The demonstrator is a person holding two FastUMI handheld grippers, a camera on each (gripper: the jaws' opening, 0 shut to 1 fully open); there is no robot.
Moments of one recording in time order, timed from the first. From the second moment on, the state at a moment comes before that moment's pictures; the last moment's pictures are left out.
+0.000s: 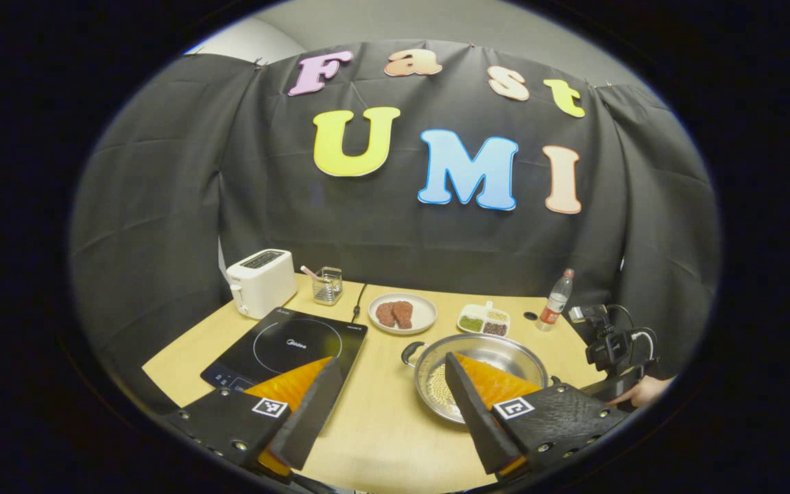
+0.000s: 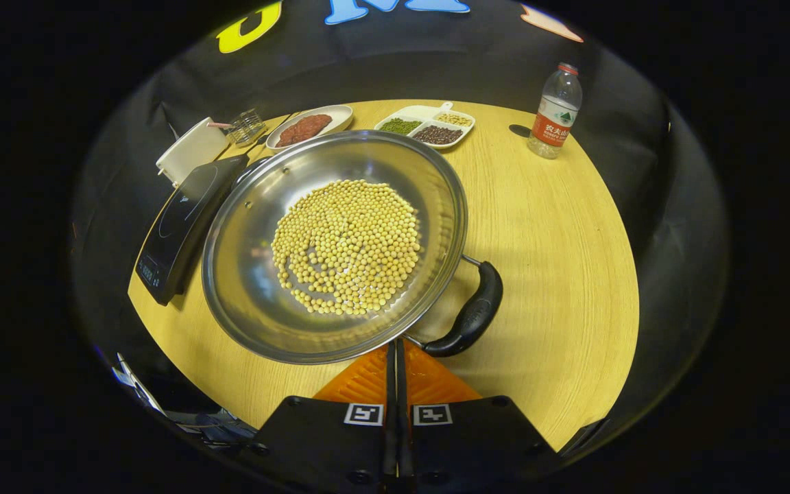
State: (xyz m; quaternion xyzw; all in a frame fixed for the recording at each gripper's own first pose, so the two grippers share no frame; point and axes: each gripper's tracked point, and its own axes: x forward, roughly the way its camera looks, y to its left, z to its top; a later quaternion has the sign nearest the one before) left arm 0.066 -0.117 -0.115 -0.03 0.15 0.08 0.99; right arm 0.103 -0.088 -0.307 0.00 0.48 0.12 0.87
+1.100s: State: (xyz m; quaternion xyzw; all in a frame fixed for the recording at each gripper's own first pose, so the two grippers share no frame) left arm 0.037 -0.134 -0.129 -0.03 0.16 0.16 0.97; right arm 0.165 -0.125 -0.293 0.09 0.42 0.07 0.90
